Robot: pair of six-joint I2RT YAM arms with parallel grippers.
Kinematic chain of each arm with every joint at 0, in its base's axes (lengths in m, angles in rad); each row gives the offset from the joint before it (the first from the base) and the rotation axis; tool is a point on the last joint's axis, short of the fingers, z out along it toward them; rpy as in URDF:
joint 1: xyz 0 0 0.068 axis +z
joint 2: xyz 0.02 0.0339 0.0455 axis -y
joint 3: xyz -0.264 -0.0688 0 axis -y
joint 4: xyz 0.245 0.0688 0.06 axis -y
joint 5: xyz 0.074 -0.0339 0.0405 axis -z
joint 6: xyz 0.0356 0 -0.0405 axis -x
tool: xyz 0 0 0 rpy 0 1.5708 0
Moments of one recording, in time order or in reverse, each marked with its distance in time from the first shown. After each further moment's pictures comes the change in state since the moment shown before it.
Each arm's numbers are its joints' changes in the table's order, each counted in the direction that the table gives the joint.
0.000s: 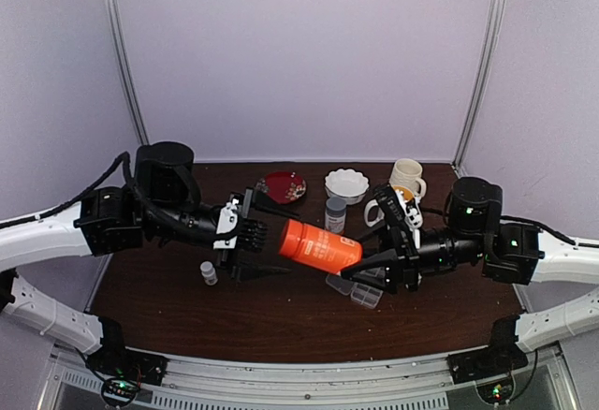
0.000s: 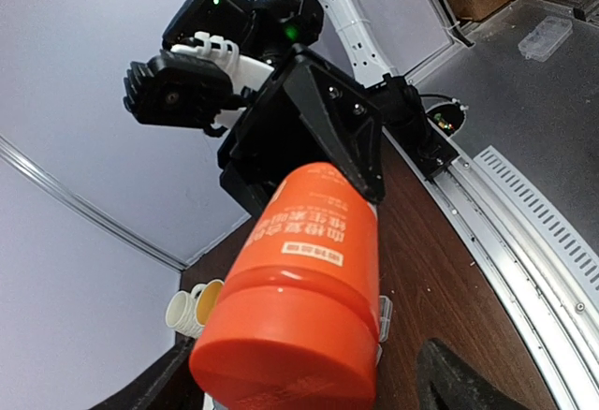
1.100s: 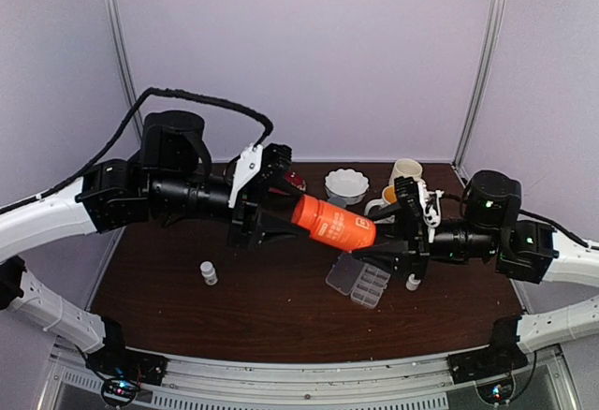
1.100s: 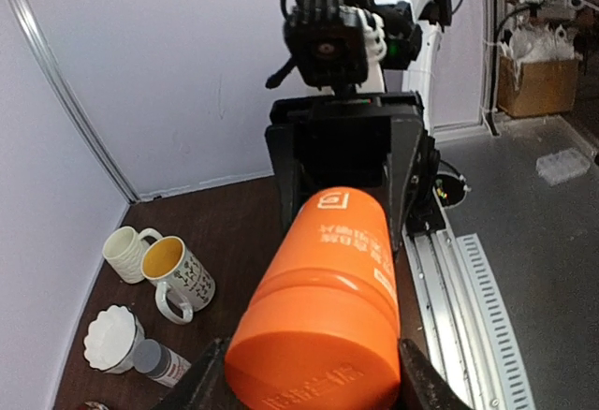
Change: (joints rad) left arm 0.001 -0.098 0.202 -0.100 -0.054 0.463; right arm -0.020 0.067 0.011 -0.038 0.124 0.247
